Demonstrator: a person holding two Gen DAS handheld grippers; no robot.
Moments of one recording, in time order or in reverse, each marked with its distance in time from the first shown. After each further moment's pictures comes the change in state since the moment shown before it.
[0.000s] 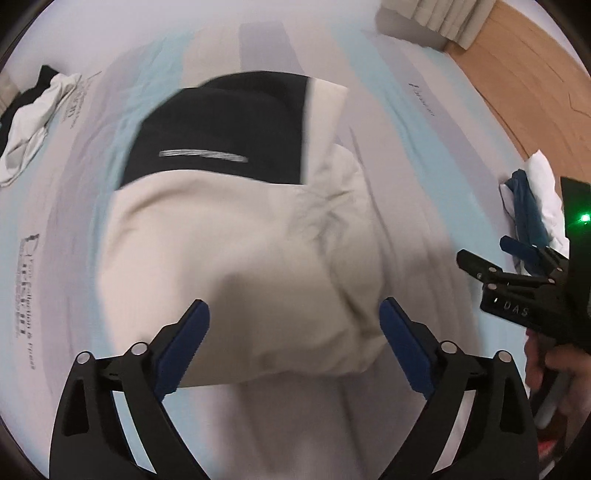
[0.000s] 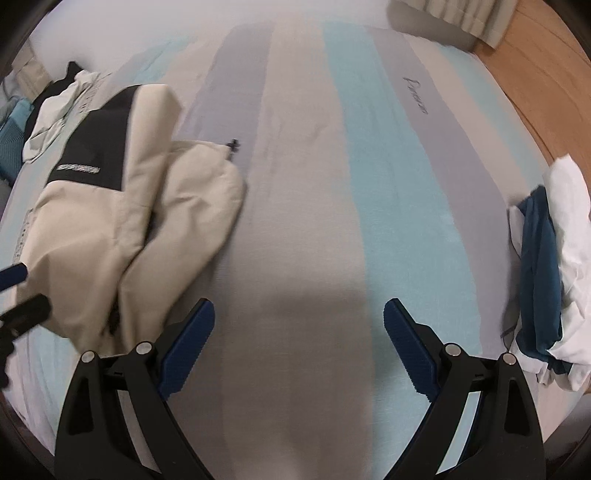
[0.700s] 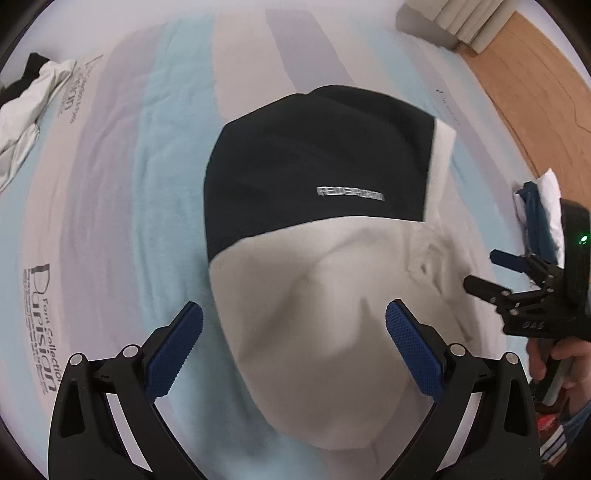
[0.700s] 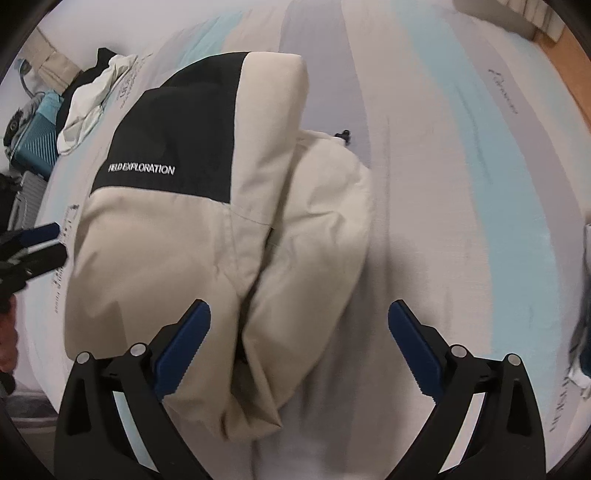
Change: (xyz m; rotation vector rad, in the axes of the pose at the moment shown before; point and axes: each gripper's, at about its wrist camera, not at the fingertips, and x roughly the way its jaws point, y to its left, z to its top) left arm 0.015 0.136 0.059 0.036 0.077 -0.068; right arm 0.035 0.090 0.048 -0.015 0.127 0.208
